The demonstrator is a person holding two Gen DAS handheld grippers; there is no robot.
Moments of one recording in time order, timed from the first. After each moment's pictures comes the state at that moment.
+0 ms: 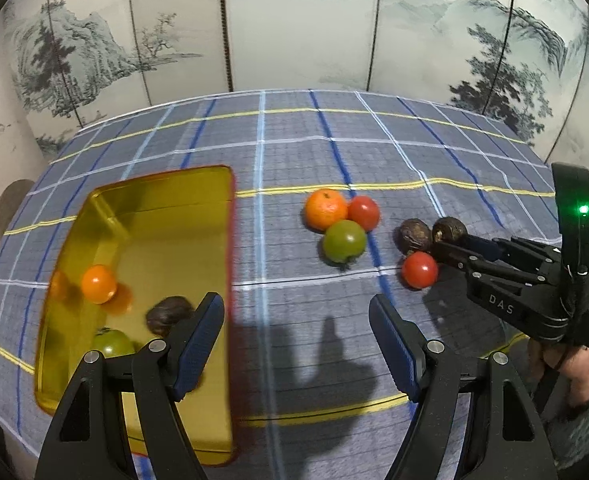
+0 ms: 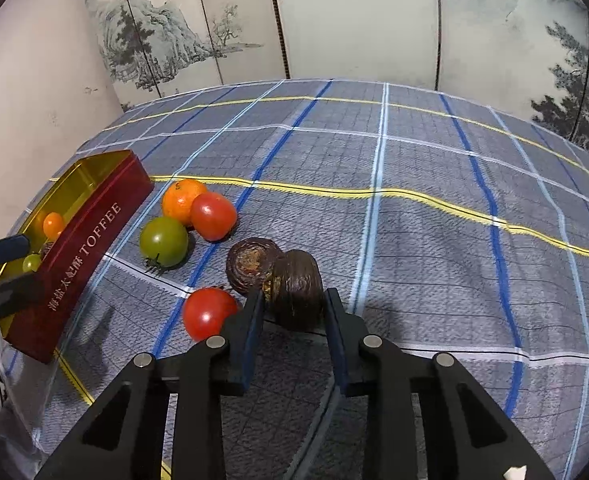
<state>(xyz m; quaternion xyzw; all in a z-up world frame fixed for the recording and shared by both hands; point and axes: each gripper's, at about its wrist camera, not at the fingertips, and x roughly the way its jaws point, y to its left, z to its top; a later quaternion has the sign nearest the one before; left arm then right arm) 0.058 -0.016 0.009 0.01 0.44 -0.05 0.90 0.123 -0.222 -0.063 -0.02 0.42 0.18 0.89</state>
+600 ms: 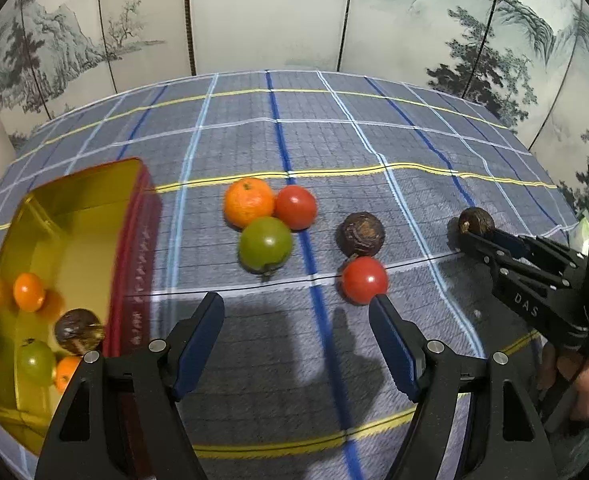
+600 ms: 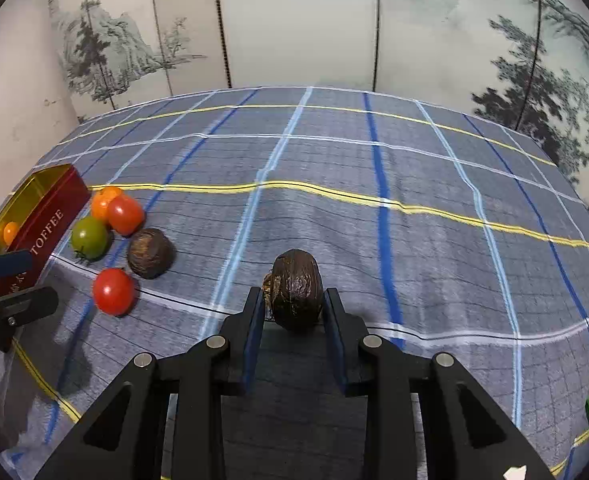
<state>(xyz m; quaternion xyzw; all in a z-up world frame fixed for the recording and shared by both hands) 0.087 -0.068 -0.015 0.00 0.46 -0.09 0.88 0.115 -0.286 -0.059 -0.02 0.41 0.09 0.91</state>
